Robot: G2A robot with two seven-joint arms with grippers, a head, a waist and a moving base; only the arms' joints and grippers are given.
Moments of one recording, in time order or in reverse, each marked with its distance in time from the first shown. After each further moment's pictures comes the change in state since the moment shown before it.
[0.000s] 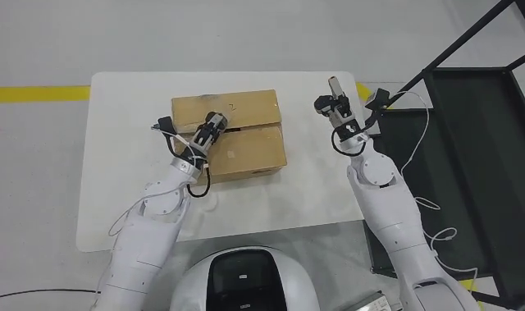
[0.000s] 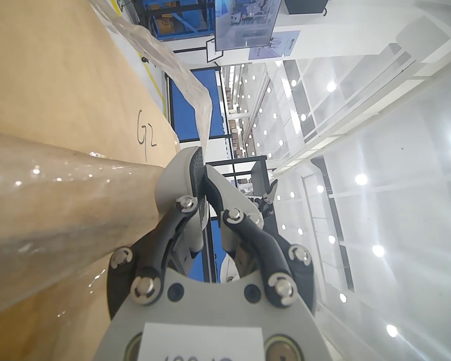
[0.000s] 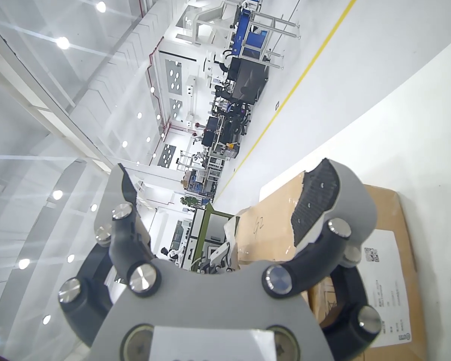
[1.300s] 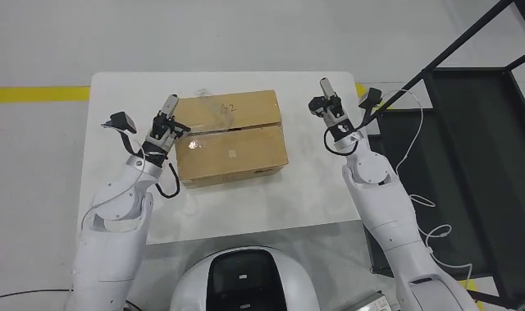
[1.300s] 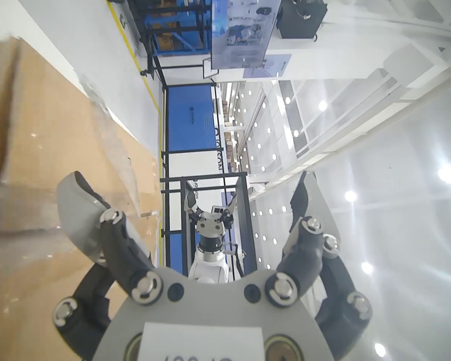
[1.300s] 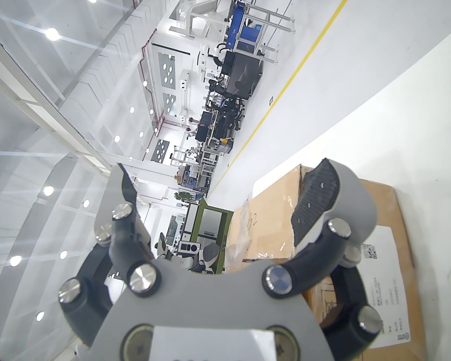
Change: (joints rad) left arm 0.118 0.053 -0.237 -0.273 -0.082 0.198 -0.096; right arm 0.023 -0.018 -0.020 0.029 -0.051 0.013 -0.004
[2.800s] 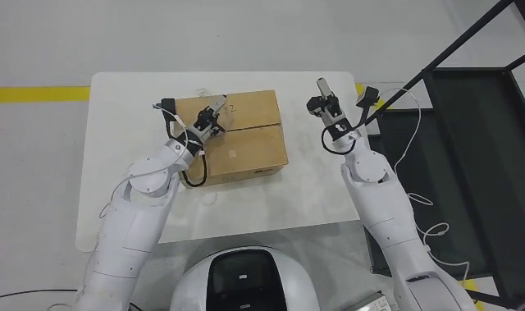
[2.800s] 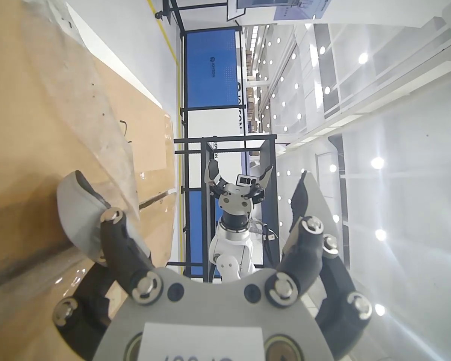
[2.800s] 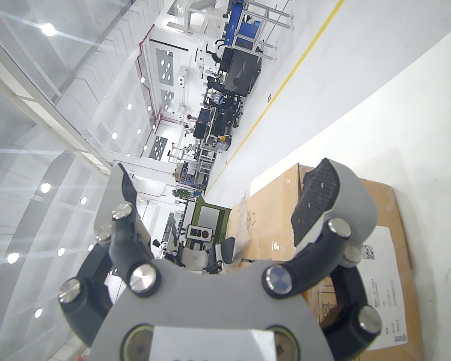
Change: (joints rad) left arm -0.227 -0.021 0.226 0.233 0.045 0.009 -0.110; right arm 0.017 -0.014 0.002 0.026 -0.018 -0.005 0.020
